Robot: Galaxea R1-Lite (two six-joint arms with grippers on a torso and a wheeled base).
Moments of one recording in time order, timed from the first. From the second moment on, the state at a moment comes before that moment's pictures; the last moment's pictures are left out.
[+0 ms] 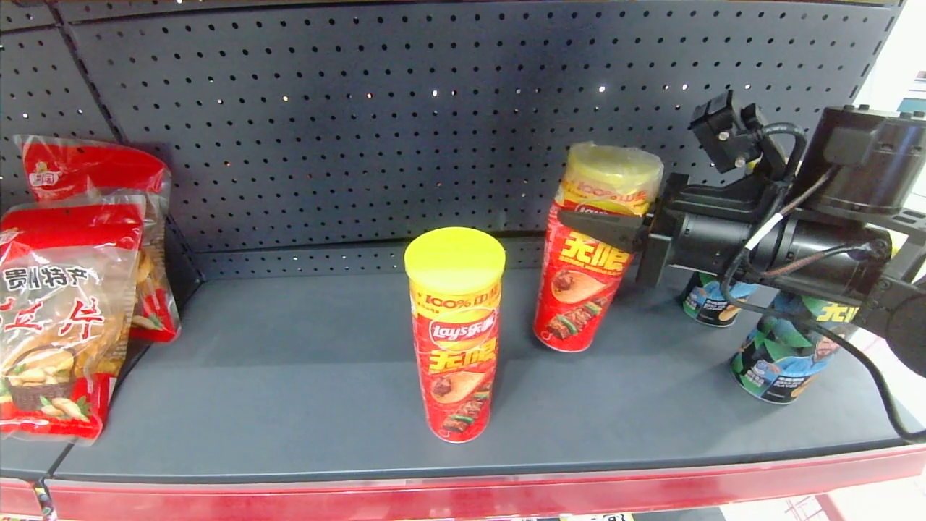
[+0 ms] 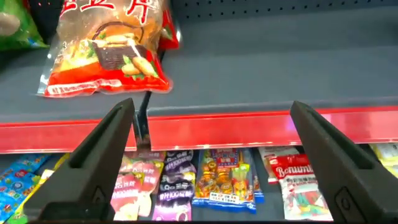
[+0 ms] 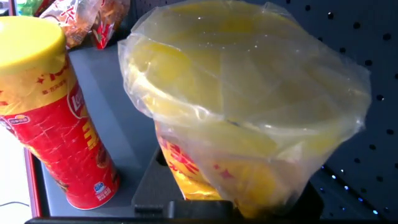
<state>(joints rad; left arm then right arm) 0.00 0.01 -0.01 -0.02 0.07 0.08 0.45 1.64 -0.96 -0.66 0.53 -0.22</state>
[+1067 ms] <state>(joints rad) 0.00 0.00 -0.01 -0.02 -0.15 0.09 0.45 1.64 -0.96 -0.66 0.53 -0.22</state>
